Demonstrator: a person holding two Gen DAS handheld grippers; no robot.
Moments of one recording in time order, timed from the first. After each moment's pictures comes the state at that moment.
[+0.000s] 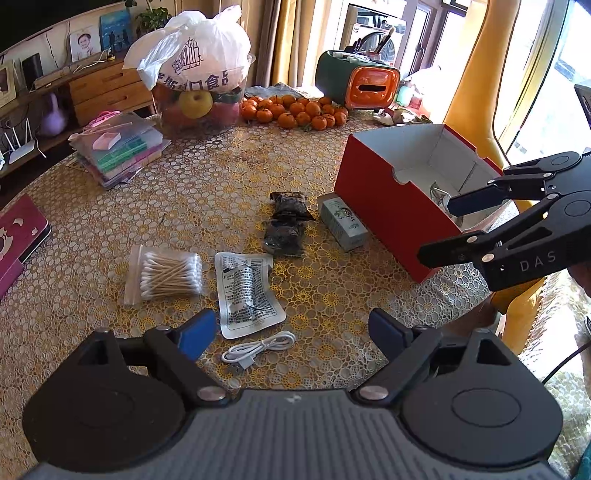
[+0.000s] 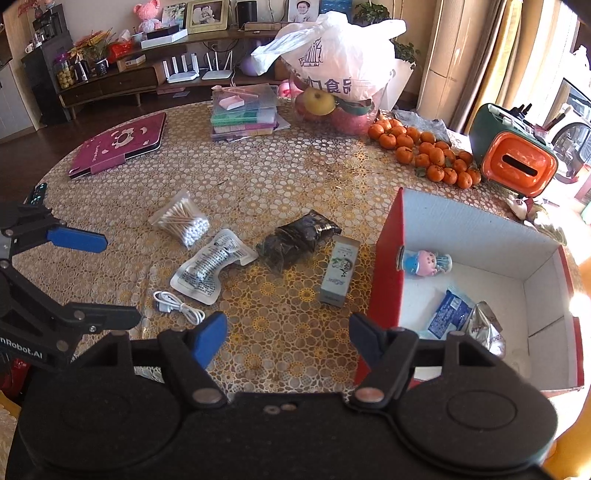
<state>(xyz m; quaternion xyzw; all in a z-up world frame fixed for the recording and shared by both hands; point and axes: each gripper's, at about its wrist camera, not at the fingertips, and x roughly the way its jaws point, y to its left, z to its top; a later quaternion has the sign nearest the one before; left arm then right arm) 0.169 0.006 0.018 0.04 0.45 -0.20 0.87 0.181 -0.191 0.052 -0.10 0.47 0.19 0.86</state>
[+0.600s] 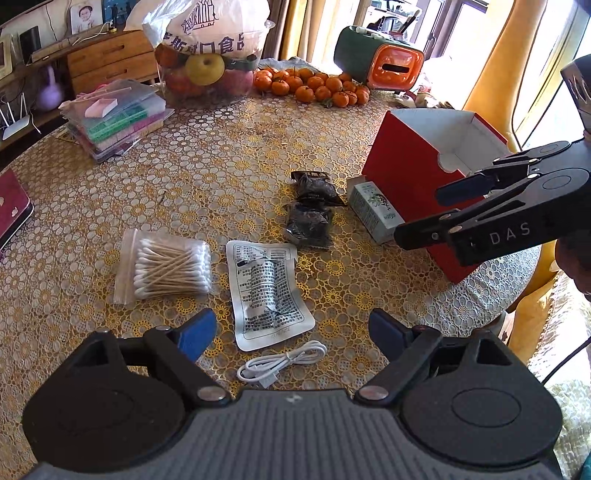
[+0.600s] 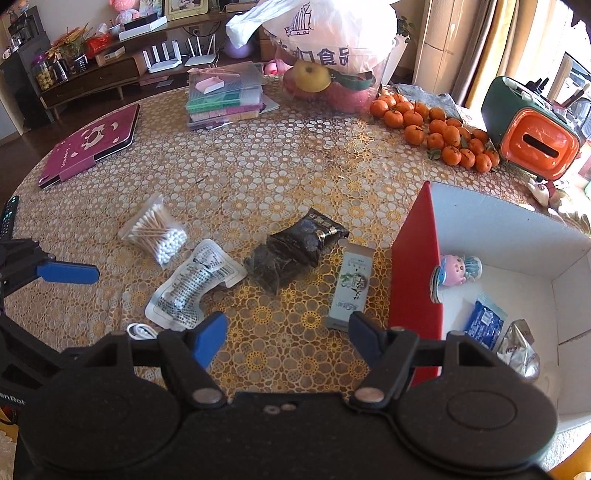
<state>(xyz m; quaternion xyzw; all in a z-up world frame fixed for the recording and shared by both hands) 0.221 0.016 -0.029 0.02 0.48 -0.20 0.85 0.243 -0.171 0.007 -0.07 0.50 0.17 0.84</state>
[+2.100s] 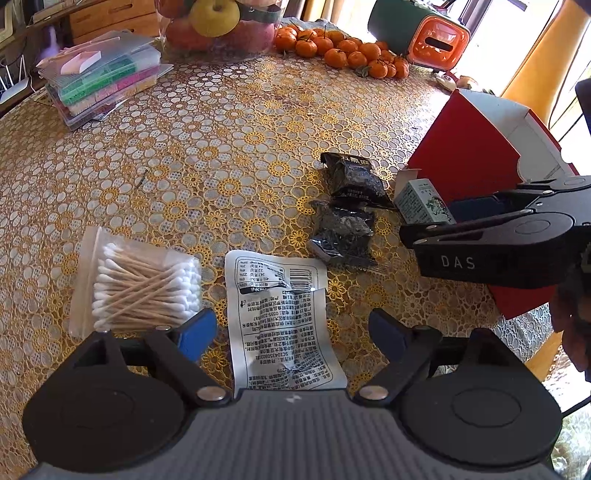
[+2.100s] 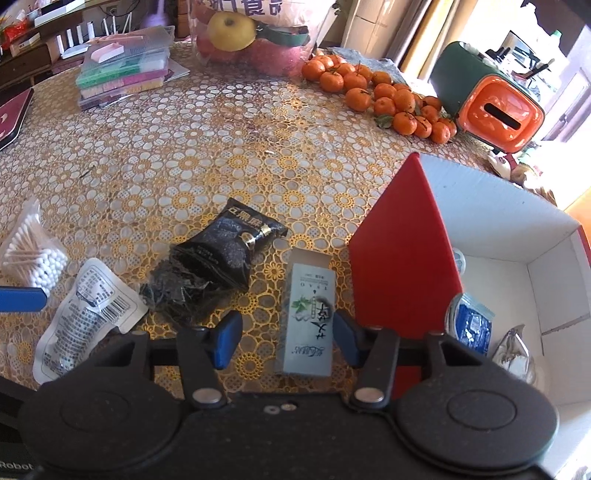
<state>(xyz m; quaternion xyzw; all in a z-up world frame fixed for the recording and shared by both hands) 0.293 0.001 -0.086 0.00 0.53 -0.18 0.83 0.301 -0.152 -0.061 -0.11 0.52 0.02 0.85</state>
